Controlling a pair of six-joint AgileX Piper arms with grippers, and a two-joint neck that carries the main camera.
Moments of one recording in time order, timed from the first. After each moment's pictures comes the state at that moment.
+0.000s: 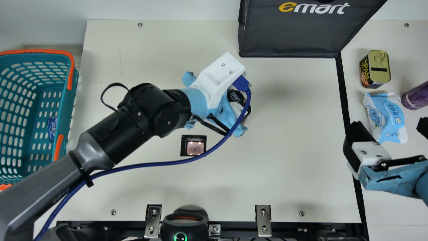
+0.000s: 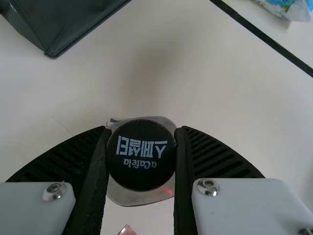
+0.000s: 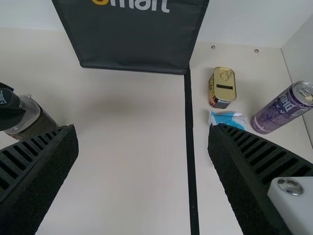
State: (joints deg) left arm -47.5 97.4 -78.4 -14.1 37.2 9.0; right arm 0.7 42.6 -69.8 -0.8 69.5 0.0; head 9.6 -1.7
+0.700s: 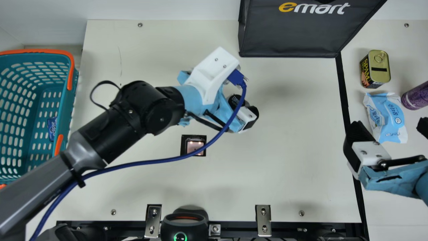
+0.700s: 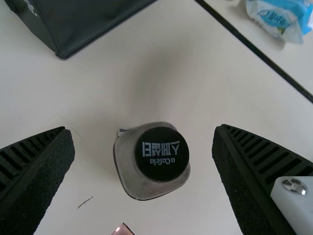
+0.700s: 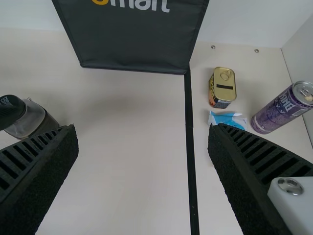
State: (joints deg) left arm -45.3 94.8 -78.2 -16.2 37.7 7.2; right arm 0.7 42.6 -69.8 -0.8 69.5 0.0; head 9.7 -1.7
